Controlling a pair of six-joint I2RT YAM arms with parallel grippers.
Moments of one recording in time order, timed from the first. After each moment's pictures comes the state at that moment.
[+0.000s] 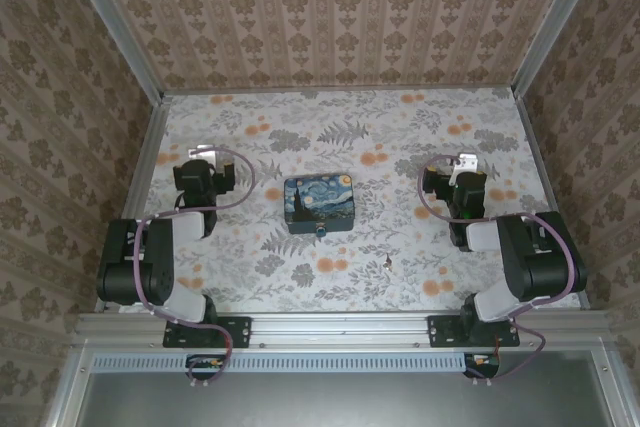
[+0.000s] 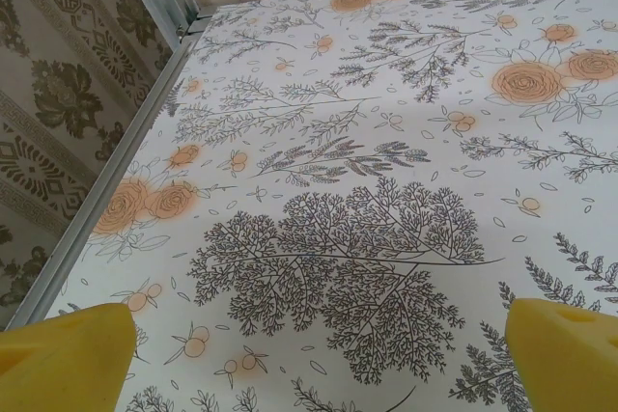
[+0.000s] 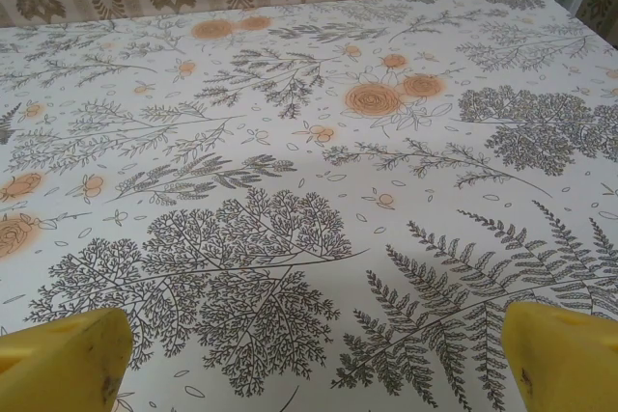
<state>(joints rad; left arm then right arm) -0.08 1.50 0.51 0.56 -0.24 0.10 0.03 1.53 0.36 0.80 0.18 0.08</state>
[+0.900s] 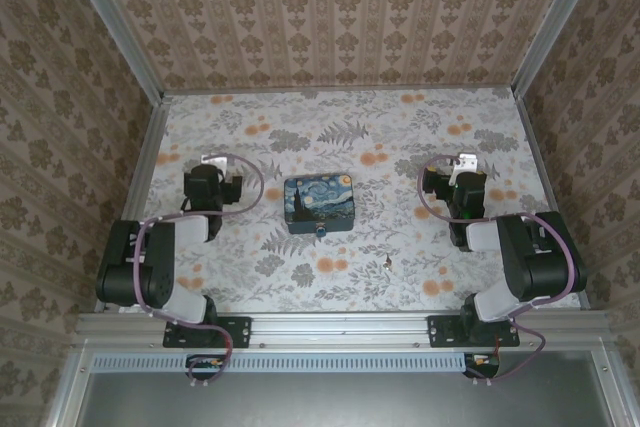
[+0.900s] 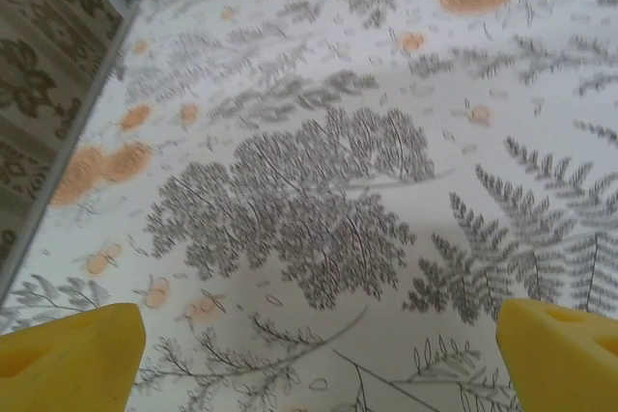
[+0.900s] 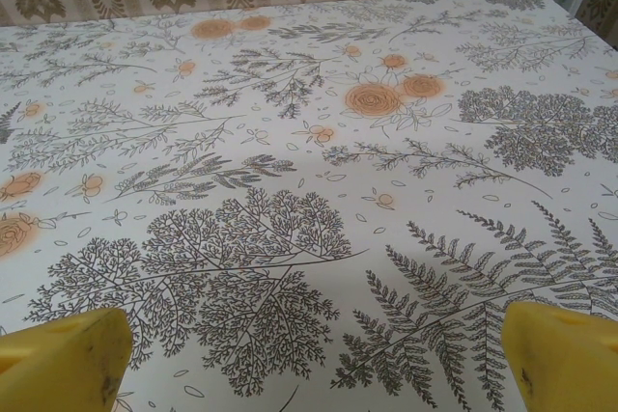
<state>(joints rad) -0.13 1.48 0.48 0.48 -0.26 0.16 0.03 1.53 0.36 0.80 0.19 0.08</state>
